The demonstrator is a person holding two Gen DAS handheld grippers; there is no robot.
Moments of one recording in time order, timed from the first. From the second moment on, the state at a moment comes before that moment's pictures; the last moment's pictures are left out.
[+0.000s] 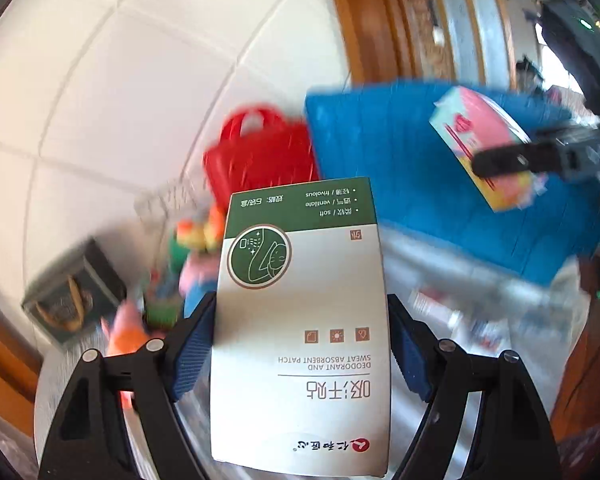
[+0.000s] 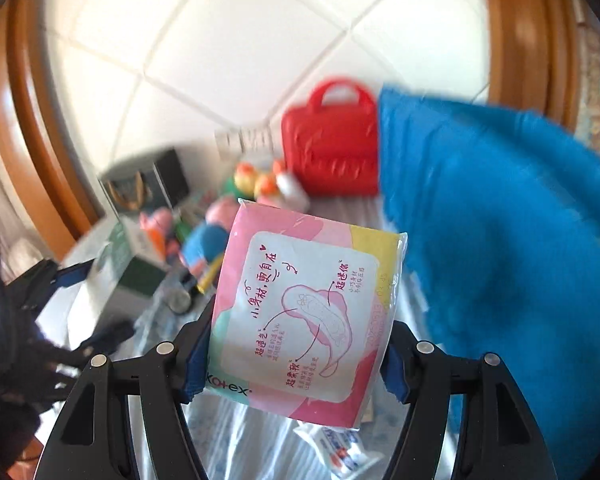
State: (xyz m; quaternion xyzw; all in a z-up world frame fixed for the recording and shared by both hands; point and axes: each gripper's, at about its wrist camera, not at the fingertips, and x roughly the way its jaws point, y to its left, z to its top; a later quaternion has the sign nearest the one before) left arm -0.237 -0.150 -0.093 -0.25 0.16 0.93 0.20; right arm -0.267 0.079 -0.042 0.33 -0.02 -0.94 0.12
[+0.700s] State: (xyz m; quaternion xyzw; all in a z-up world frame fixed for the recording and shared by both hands) left arm -0.261 0.175 0.065 -0.15 0.20 0.93 0.26; right arm -0.243 0.349 0.105 0.20 -0.06 -0.98 -0.02
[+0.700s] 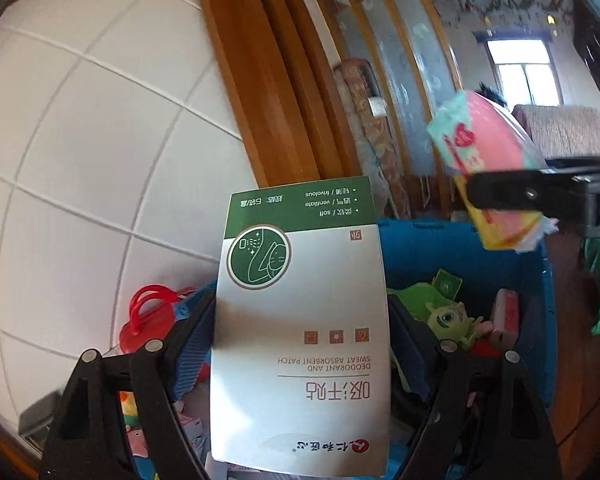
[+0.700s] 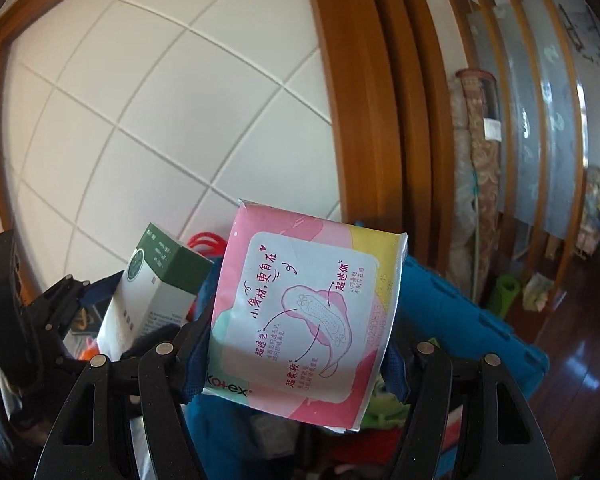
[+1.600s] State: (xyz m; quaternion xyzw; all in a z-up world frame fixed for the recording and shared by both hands) left arm -0.237 0.129 0.044 -0.17 0.14 0.97 0.01; right arm -0.178 0.339 0.078 0.16 -0.07 -0.98 0.10
